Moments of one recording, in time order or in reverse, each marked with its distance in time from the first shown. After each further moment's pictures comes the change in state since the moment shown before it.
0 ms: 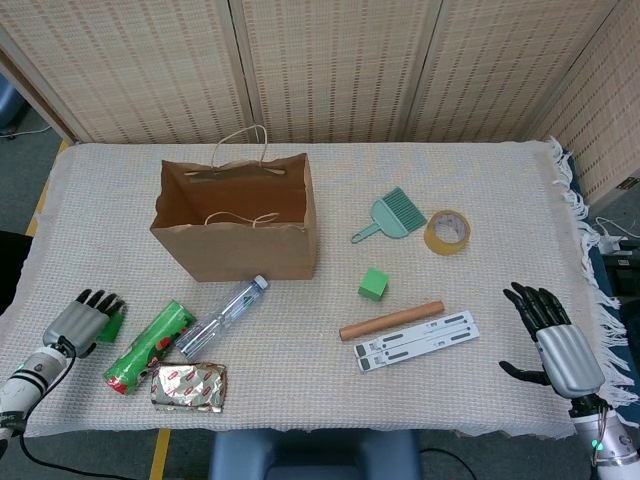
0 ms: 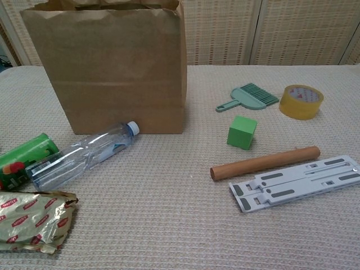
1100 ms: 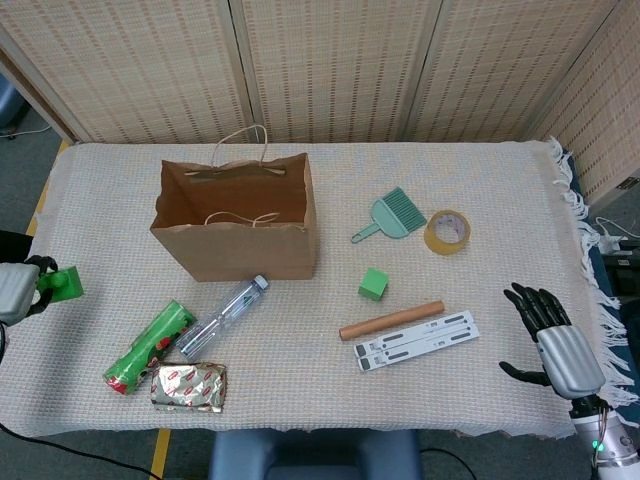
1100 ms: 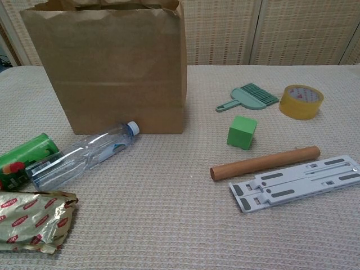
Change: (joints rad) left arm 0.109 0.111 -0.203 -0.063 -0.137 0.318 -0.228; right arm -0.003 0.001 -0.001 -0.003 -0.001 0.003 0.004
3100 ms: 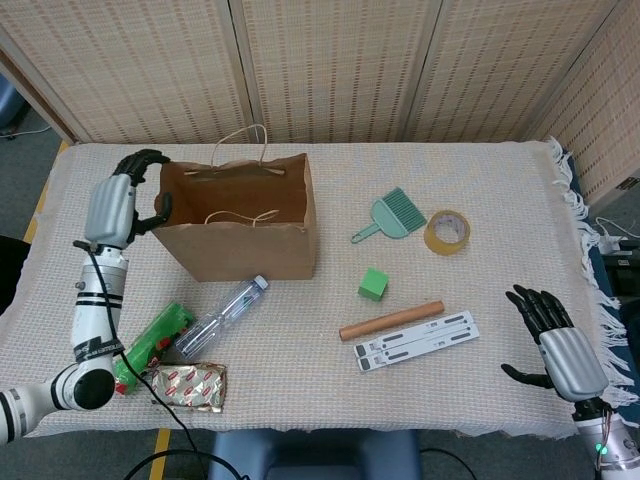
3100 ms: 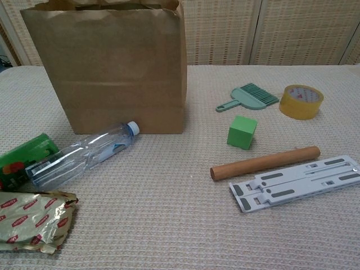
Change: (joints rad) left arm -0.293 -0.096 -0.361 -0.488 -0.403 0.174 0.050; right arm -0.007 0.009 -0.008 -0.002 -0.009 0.005 0.011
